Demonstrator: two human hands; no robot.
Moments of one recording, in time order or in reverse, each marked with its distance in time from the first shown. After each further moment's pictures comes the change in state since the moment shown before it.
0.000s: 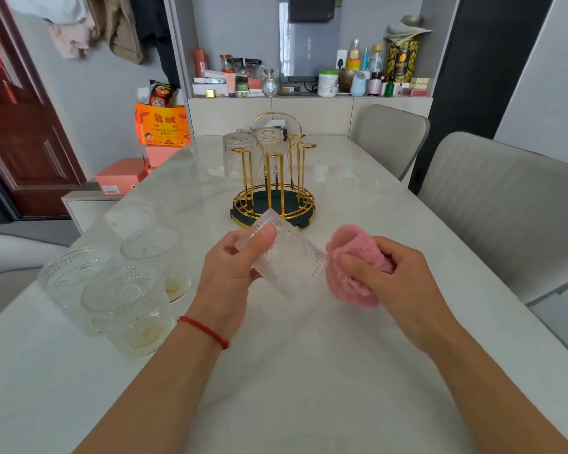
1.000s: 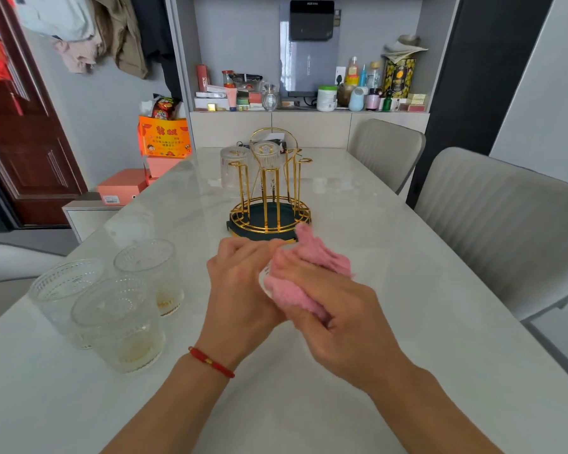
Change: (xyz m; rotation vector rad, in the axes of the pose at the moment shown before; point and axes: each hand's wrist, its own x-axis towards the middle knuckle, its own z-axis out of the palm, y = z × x) left_hand -0.007 -0.009 0.013 0.903 0.052 0.826; right_hand -0.021 -0.014 0.049 -0.432 -0.081 -0.807
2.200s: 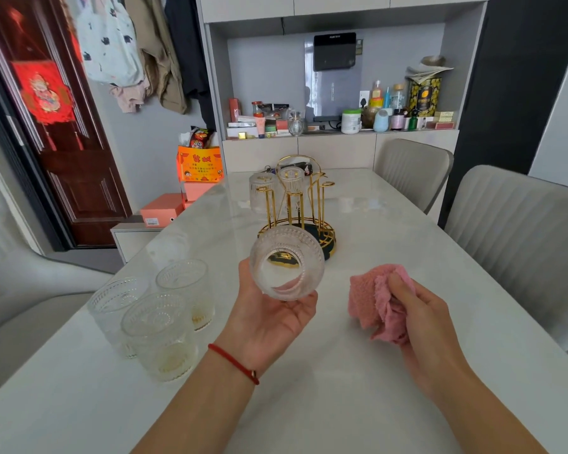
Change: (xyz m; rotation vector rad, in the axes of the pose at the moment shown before) left_hand 0.018 0.012 -0.012 -1.804 -0.041 -1.370; right_hand -0.014 0.060 -0.028 0.681 0.348 1.102
